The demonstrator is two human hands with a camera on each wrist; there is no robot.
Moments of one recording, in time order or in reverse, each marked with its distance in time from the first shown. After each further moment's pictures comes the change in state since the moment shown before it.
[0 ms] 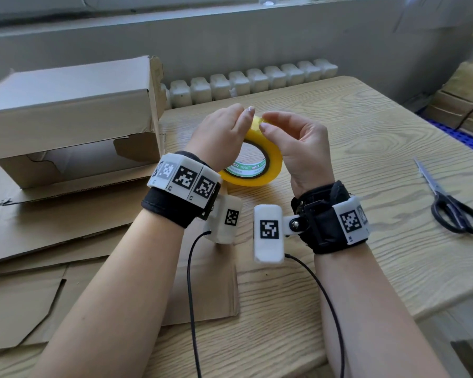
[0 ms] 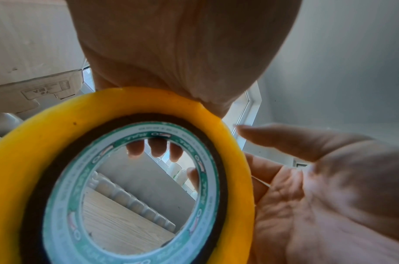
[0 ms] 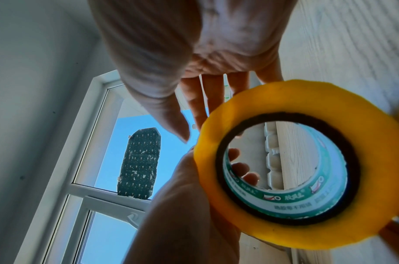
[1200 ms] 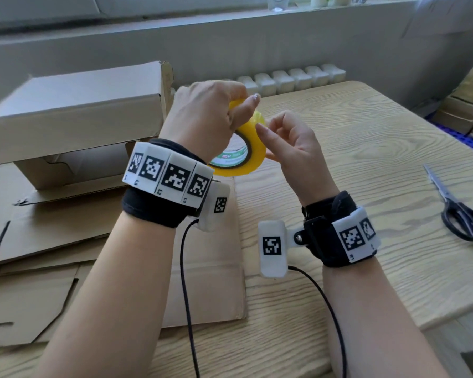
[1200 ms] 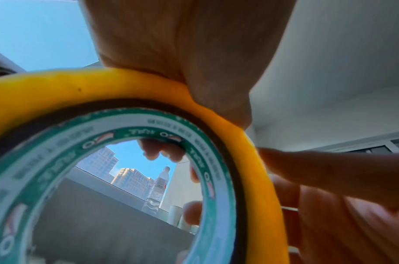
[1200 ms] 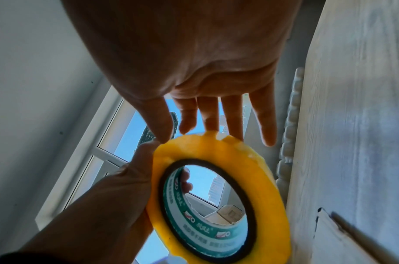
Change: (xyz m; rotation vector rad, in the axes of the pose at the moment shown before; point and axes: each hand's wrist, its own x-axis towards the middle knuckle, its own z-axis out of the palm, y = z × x) left_hand -0.016 0.016 -0.055 0.259 0.186 0.181; right_hand -0.012 -0.016 0.012 -0.187 -0.249 -0.132
